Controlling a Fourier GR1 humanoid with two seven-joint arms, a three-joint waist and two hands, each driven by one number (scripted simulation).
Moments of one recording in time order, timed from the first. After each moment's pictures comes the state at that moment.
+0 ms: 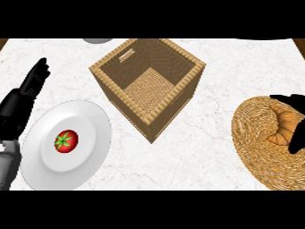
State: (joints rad) left arm -0.22 0.35 0.06 -1.53 -0.07 -0.06 -0.01; right arm -0.44 -0.64 0.12 -1.03 0.62 0.65 0.24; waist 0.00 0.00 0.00
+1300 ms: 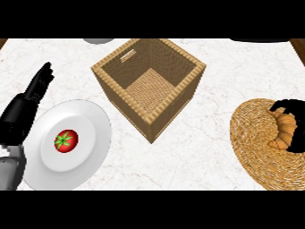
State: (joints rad) left arm -0.19 0.28 0.09 -1.57 -0.14 -0.10 -0.01; right arm -0.45 -0.59 0.06 -0.84 0.86 0.44 0.02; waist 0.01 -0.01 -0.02
